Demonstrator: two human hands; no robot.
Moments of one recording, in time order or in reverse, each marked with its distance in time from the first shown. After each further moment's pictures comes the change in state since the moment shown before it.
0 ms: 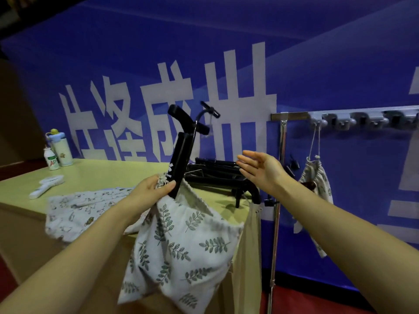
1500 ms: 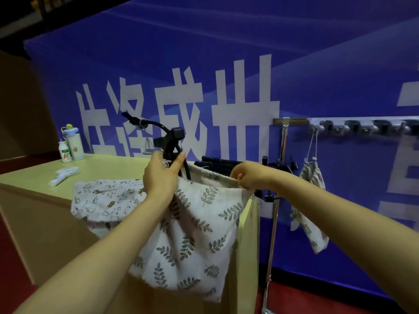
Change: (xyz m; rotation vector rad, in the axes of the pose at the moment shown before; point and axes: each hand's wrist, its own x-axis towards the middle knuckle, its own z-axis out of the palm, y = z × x) left_hand -0.047 0.035 0.022 0.080 0.719 0.175; right_hand -0.091 0.003 0.073 -1.688 -0.210 -0.068
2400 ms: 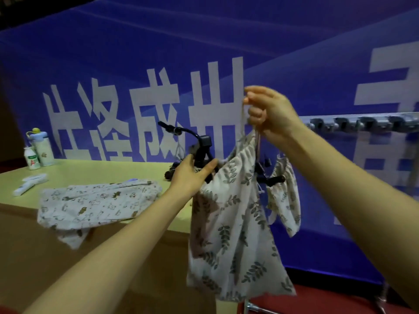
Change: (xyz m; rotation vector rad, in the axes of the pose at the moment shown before) left_hand -0.051 0.055 0.058 -0.051 -0.493 0.031; right_hand -0.058 0.004 -0.100 1.371 0.497 -0.357
